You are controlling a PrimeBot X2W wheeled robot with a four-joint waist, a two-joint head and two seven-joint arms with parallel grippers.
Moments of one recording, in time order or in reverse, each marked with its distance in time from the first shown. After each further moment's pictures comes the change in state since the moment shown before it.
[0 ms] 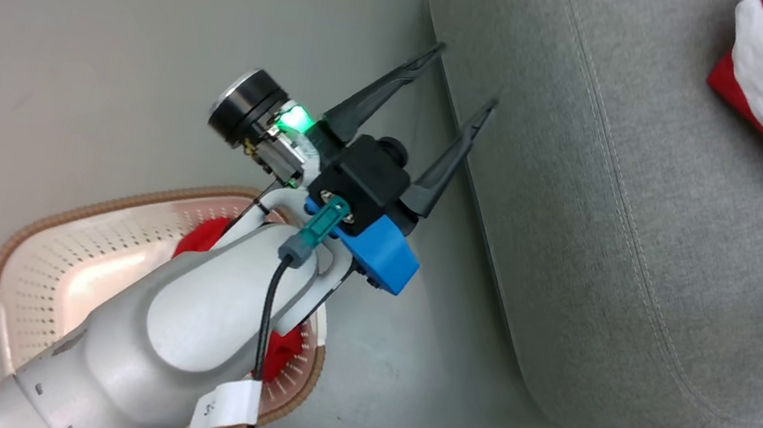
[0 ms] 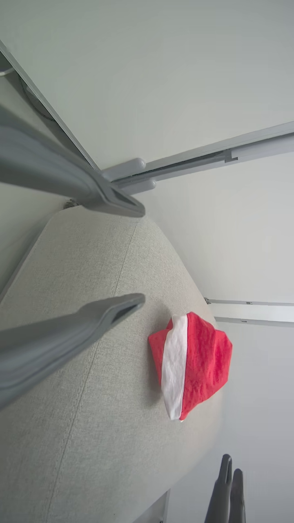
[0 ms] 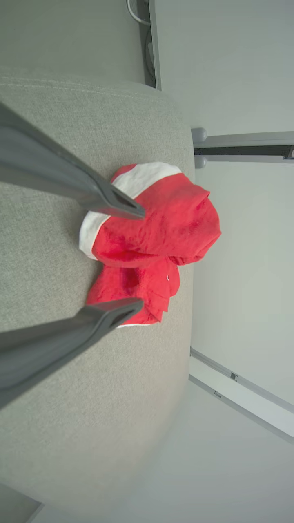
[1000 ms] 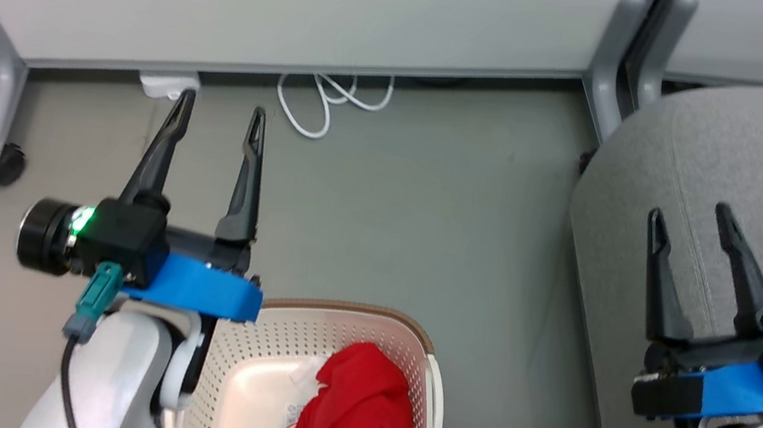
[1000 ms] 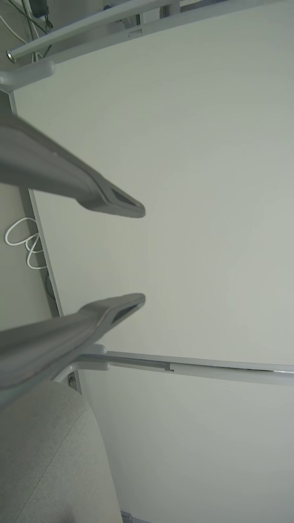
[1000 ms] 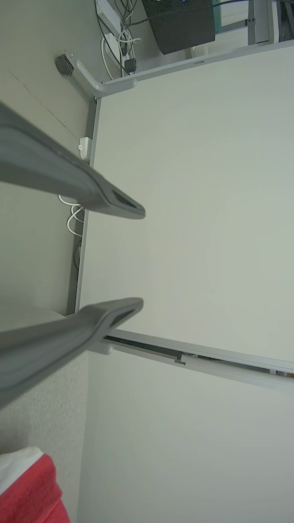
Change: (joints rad) left arm 0.476 -0.032 0.588 -0.244 0.123 0.011 -0.003; right arm 0.104 0.089 0.355 -0.164 0.006 0.000 0.000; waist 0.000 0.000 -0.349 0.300
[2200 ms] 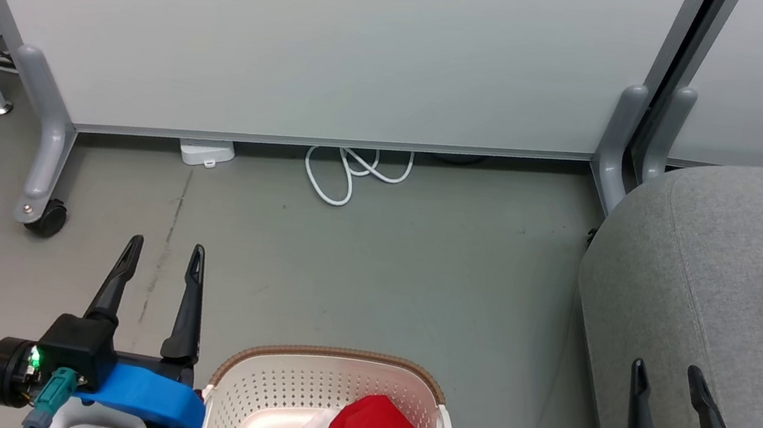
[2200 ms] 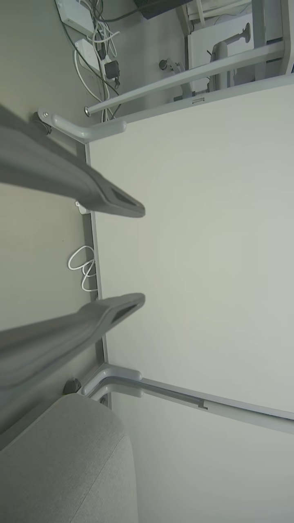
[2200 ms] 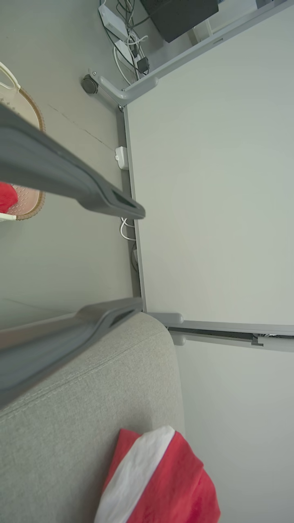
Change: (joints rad) left arm 0.291 -0.097 0.254 0.053 0.114 -0.173 -0.001; right arm 0.258 0.119 -0.117 0.114 0.003 0.000 0.000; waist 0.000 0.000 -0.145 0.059
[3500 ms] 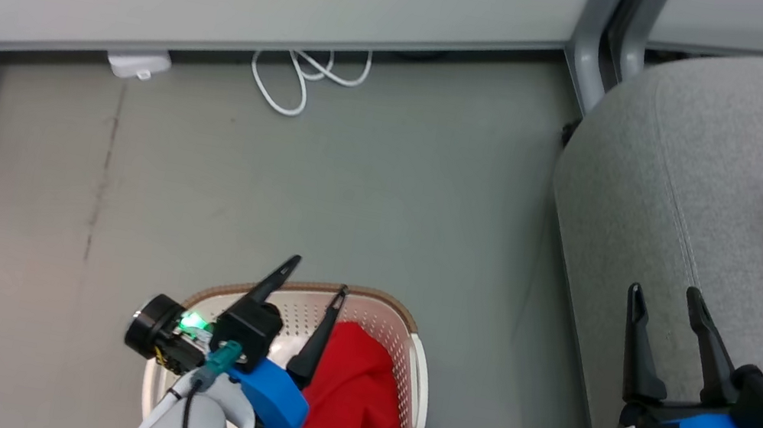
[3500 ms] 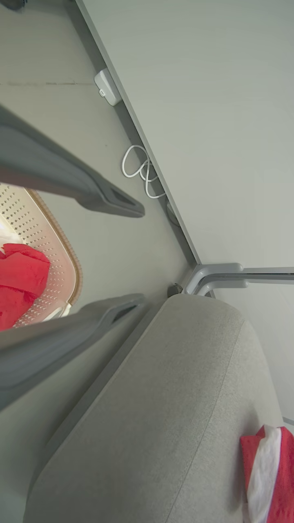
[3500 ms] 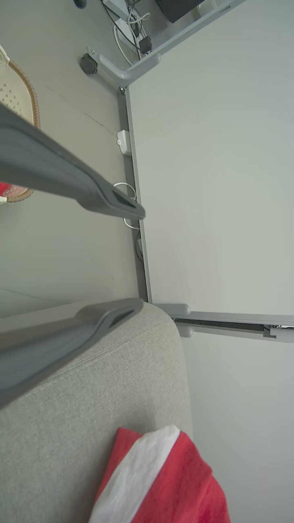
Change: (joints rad) left arm -0.222 -0.003 -0.308 0.327 0.044 -0.055 0.000; right arm -0.126 -0.017 0.050 -0.012 0.018 0.000 0.000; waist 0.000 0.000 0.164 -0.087
